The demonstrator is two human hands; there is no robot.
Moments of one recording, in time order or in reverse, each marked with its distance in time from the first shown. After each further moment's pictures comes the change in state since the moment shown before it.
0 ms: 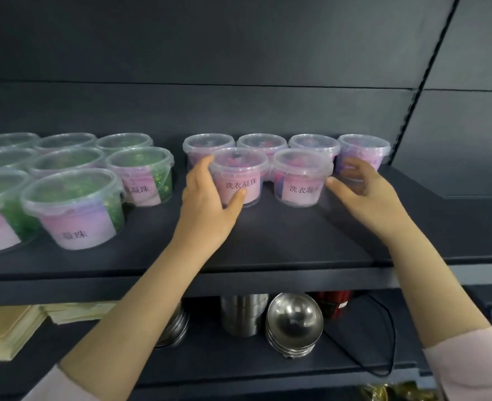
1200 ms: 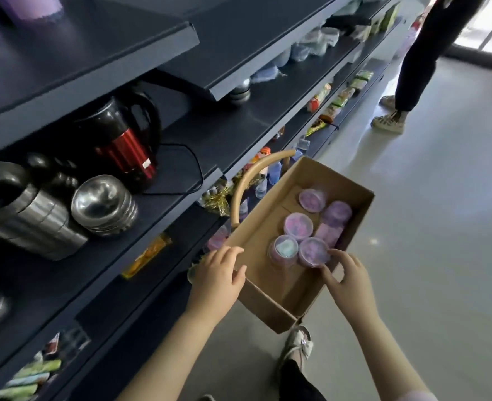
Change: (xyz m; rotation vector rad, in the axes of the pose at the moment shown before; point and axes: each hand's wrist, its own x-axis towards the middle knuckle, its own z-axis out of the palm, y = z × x) left_hand -0.395 0.031 0.165 0.073 -1.026 0.550; right_hand -0.575 0.167 -0.063 -0.388 0.461 0.946
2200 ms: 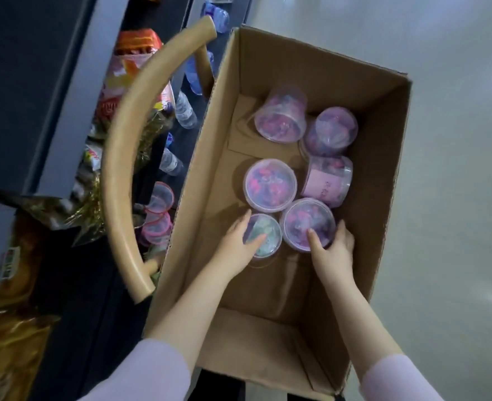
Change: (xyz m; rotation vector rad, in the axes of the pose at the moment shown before) left_hand 0.253 -0.096 0.339 -0.451 -0.861 -0.371; right_hand 0.177 0.168 0.222 0.250 0.076 0.930
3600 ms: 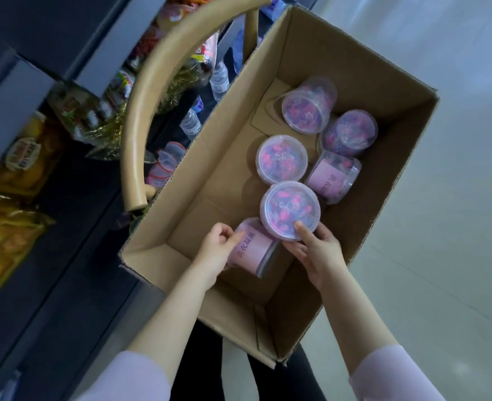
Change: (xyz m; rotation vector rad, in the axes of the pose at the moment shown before) left_hand -0.072 -0.023 0.058 -0.751 0.275 -0.260; right_hand -0.009 0.003 -0.034 0.692 -0.512 0.216
